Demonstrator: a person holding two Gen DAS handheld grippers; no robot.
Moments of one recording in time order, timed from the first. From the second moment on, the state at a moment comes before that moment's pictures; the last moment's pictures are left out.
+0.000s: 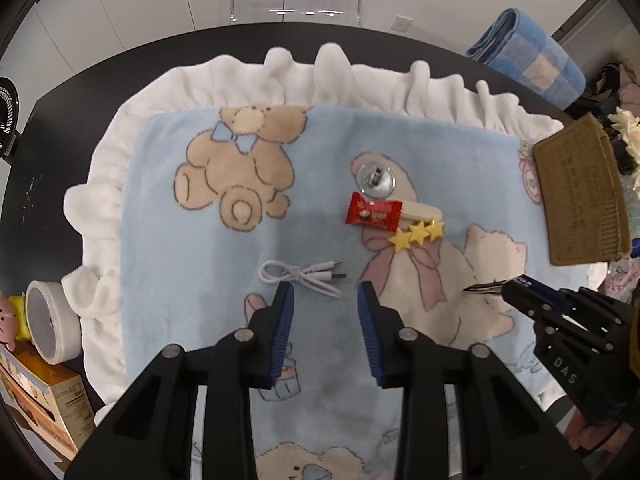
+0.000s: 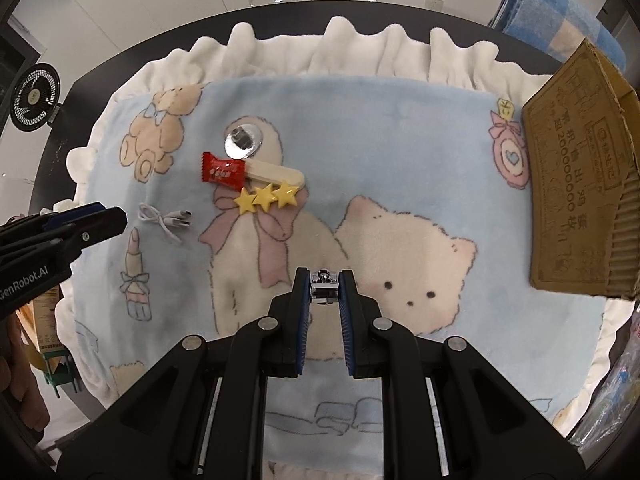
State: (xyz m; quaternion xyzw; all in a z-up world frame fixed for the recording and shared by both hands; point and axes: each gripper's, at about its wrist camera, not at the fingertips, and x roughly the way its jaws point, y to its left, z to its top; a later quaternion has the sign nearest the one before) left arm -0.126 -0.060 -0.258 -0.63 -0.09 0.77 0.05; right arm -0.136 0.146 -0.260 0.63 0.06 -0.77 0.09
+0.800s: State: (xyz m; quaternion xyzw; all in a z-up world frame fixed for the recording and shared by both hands) left arm -0.158 -0.034 -0.328 -0.68 -0.08 0.73 0.02; right arm -0.145 0.149 -0.271 0.63 0.04 -0.77 0.10
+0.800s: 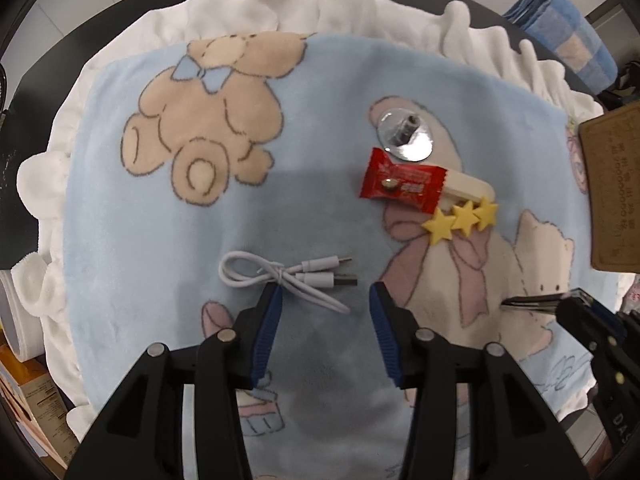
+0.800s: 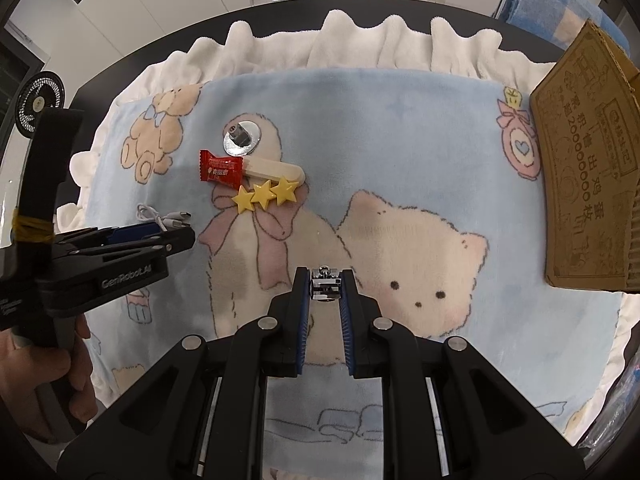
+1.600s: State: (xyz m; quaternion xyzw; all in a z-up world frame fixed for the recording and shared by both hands) left arm -0.135 -0.037 -0.299 -0.66 -0.09 0.75 0.02; right arm -0.128 0.159 -0.270 0.63 0.03 -0.77 0.09
